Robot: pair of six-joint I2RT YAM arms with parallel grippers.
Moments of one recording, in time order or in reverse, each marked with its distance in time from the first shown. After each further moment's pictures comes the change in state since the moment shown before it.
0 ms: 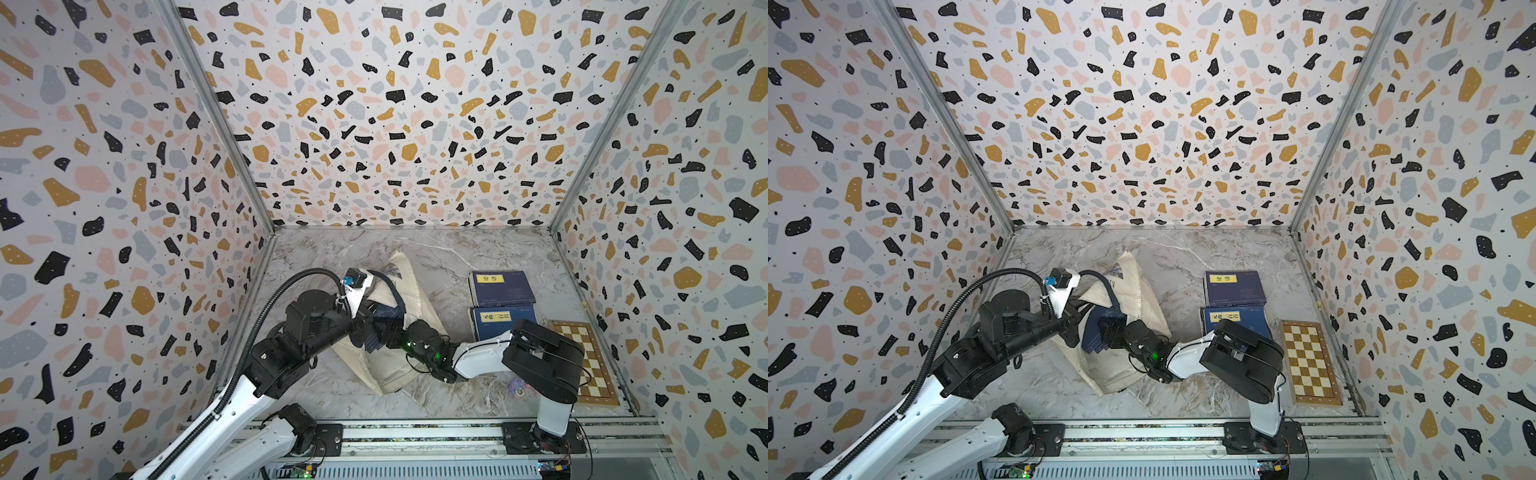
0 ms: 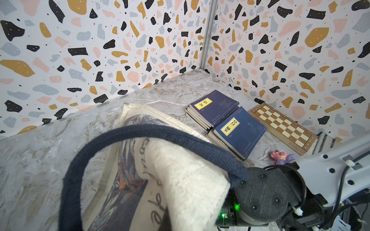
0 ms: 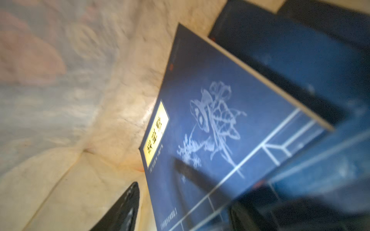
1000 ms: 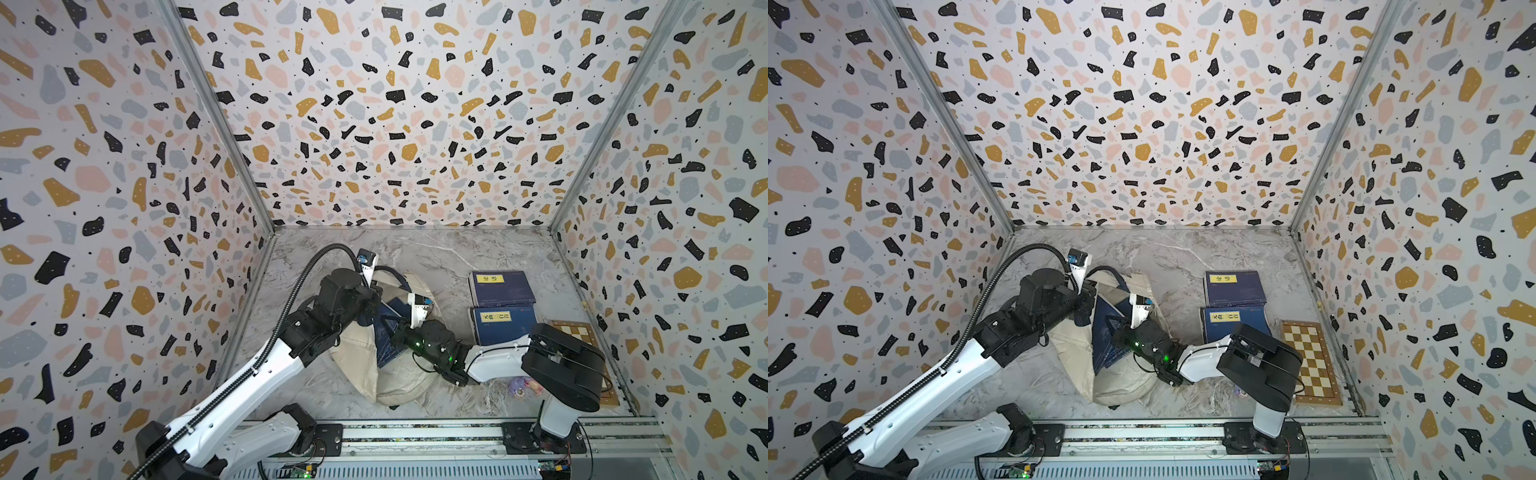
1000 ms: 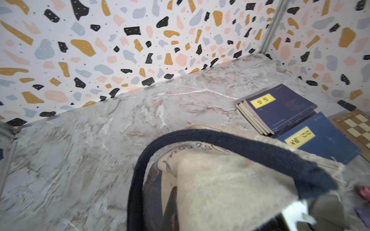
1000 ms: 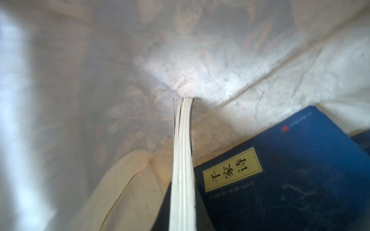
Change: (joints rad) left arm 0.040 0.275 0.098 0.031 -0.317 -0.050; right arm -0.005 -0.136 -0.087 0.099 -0.066 -0.047
